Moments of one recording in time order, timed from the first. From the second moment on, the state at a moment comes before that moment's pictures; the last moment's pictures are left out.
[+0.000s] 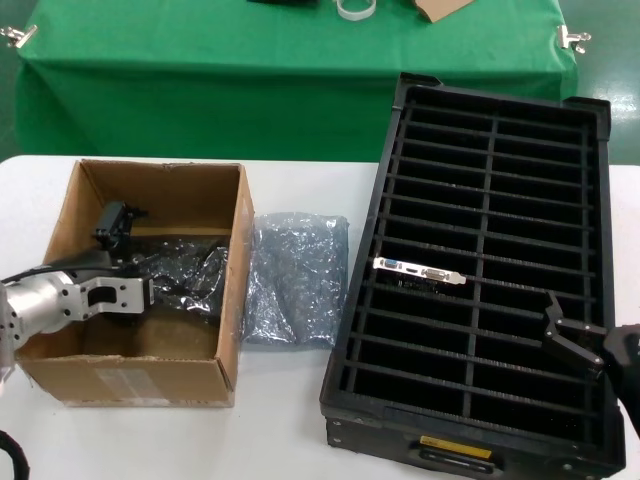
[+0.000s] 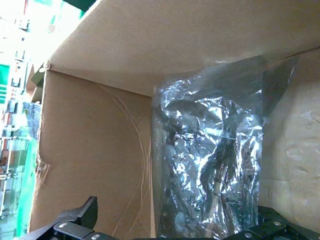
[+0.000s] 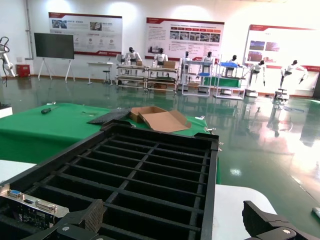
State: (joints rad) left arm -1.17 -0.39 1.70 -0.01 -1.69 0.52 1.56; right arm 0.04 0.30 -1.62 1.59 1.75 -0.03 0.04
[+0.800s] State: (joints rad) left arm -1.13 -0.40 1.66 -0.01 -1.73 0.56 1.69; right arm 0.04 0.30 -1.62 1.59 1.75 -0.03 0.04
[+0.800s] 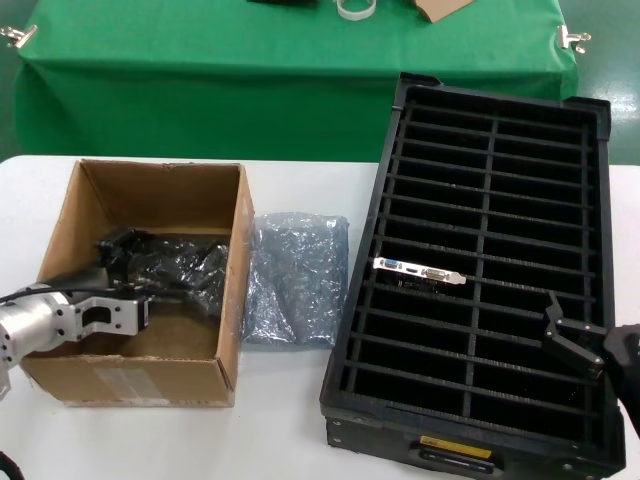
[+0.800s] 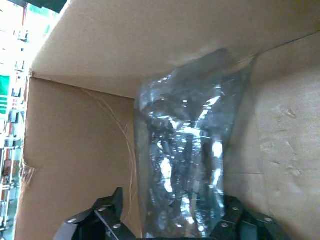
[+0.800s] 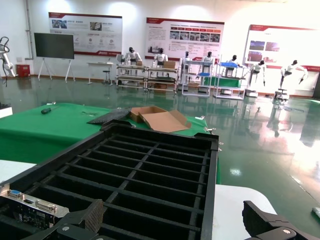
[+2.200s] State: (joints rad) left arm -1.12 -0.42 1.55 -0.02 -1.84 0.61 1.78; right arm 0.04 0.30 -1.62 1.59 1.75 -0.03 0.04
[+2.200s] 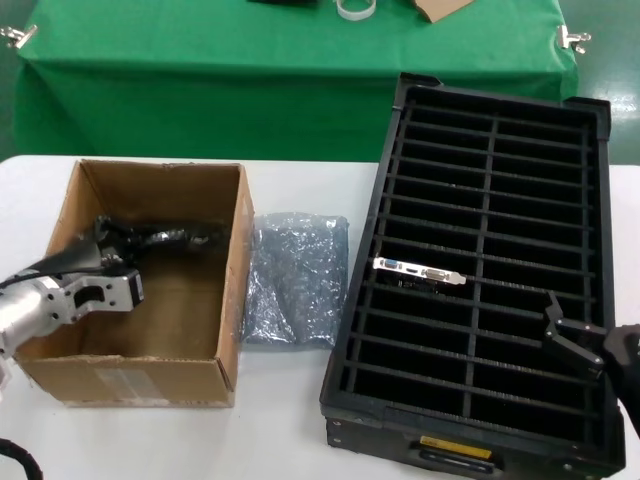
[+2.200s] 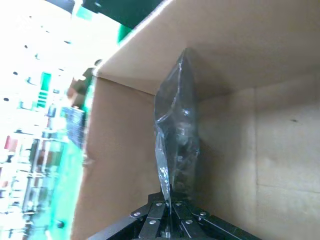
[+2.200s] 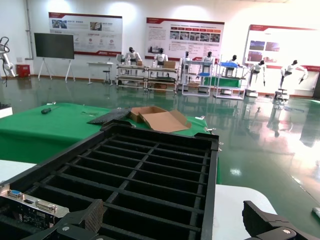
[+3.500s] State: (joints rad) left arm -0.53 -0.48 1.38 -1.11 -1.94 0.52 1.09; right arm 0.04 0.30 -1.62 1.59 1.75 -0.03 0.04
